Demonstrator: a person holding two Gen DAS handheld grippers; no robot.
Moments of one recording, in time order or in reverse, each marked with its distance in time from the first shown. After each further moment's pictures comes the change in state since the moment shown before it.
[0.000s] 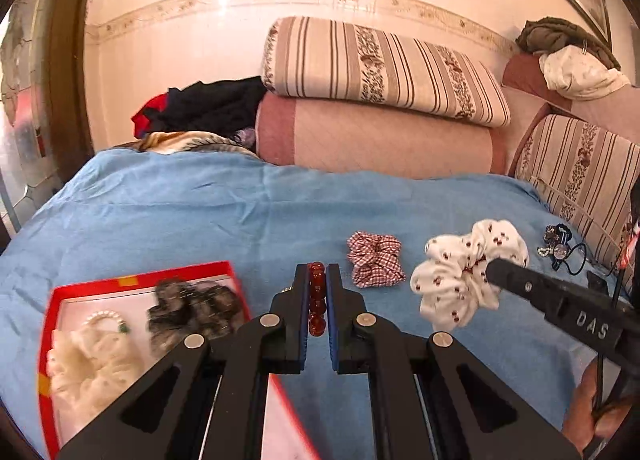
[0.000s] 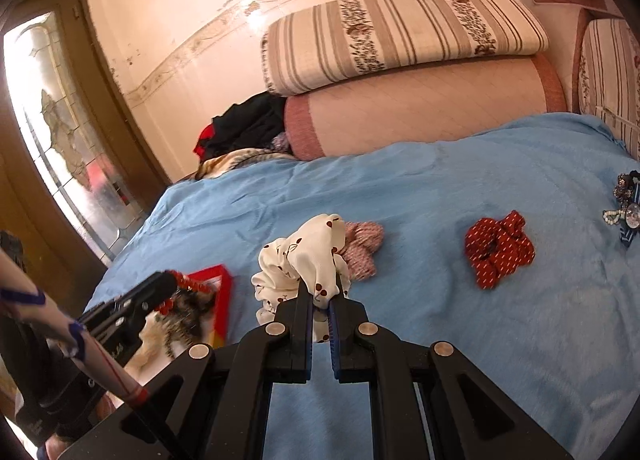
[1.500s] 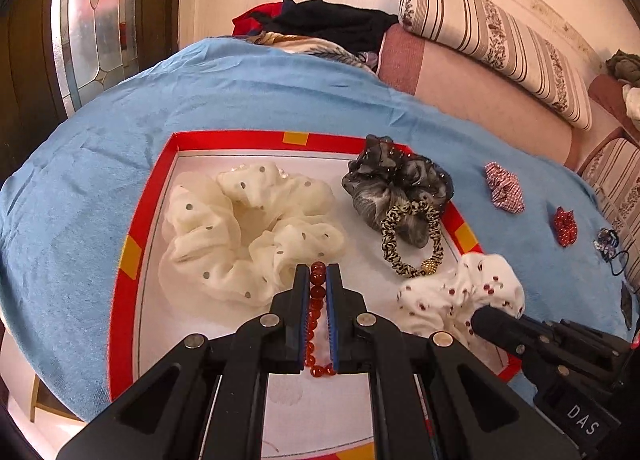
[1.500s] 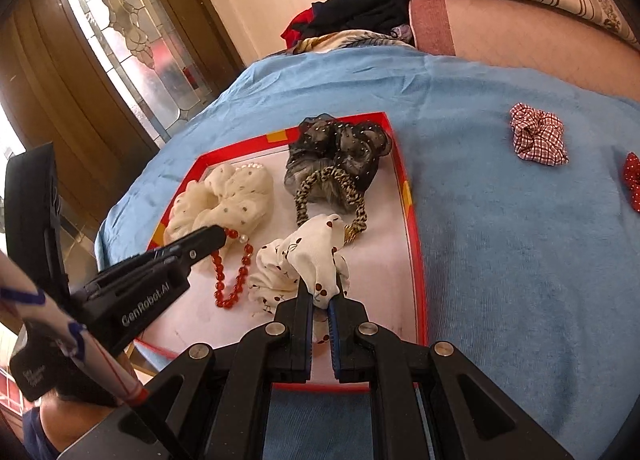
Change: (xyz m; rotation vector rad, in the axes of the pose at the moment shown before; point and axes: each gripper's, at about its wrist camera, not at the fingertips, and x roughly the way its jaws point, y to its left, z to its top) left arm -0.021 0.151 -0.090 -0.231 0.226 0.163; right arm 0.071 0.145 -0.105 -0.180 0.310 0.167
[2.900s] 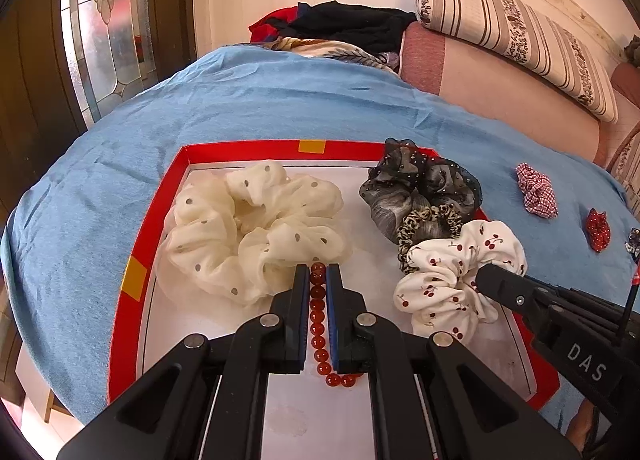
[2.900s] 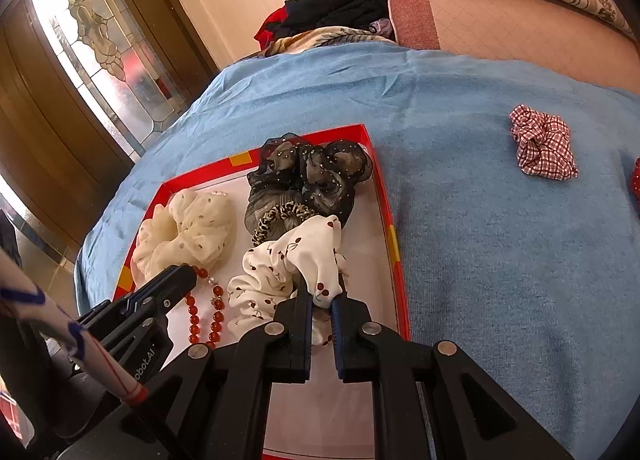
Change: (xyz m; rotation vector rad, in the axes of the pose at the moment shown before) left arm 0.016 -0.008 0.006 0.014 -0.023 0.116; right arm 0.031 -0.013 0.031 0.062 0.005 -0.045
